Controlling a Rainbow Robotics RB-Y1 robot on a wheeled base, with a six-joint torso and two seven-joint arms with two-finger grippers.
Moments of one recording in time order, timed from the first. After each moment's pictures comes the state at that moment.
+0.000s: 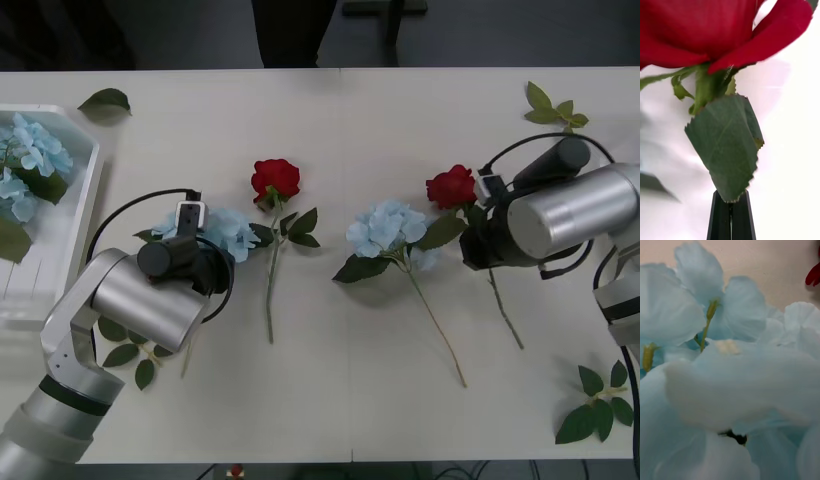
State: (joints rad) right arm -0.41 -0.52 0.21 -1.63 -0.44 1.44 1.38; left arm -0.18 0.33 -0.34 -1.77 0.01 1.11 -1.10
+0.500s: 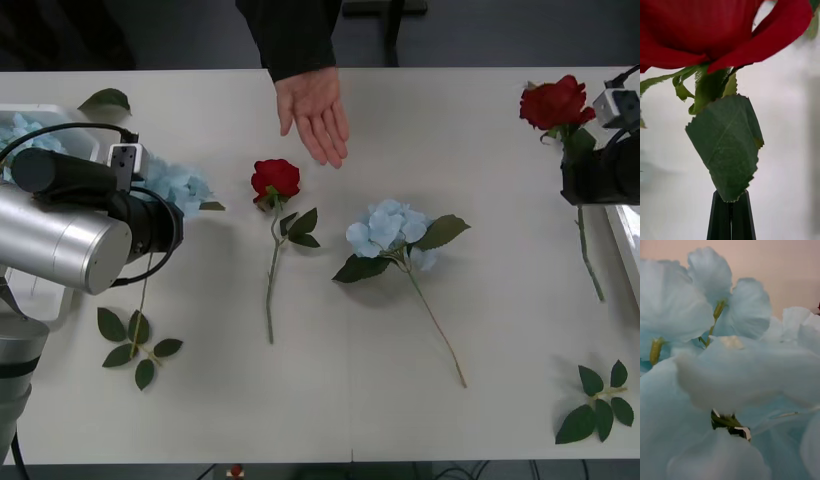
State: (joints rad) right arm -0.41 -0.58 -0.21 -1.83 -0.57 1.60 1.51; left arm -0.23 0.40 -0.11 -2.05 0.21 1.46 -1.22
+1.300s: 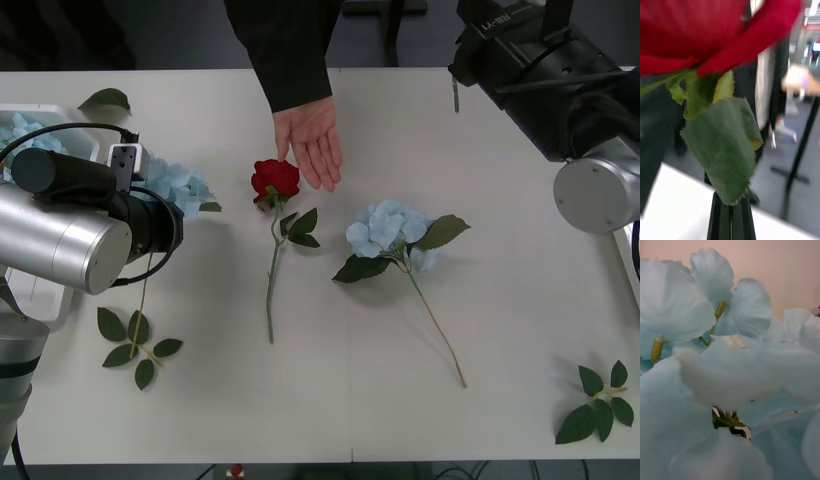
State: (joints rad) right arm -0.41 -0.57 0.15 -1.87 -0.71 0.27 1.78; left arm -0.23 0.40 -0.11 -2.05 0.20 1.46 -1.22
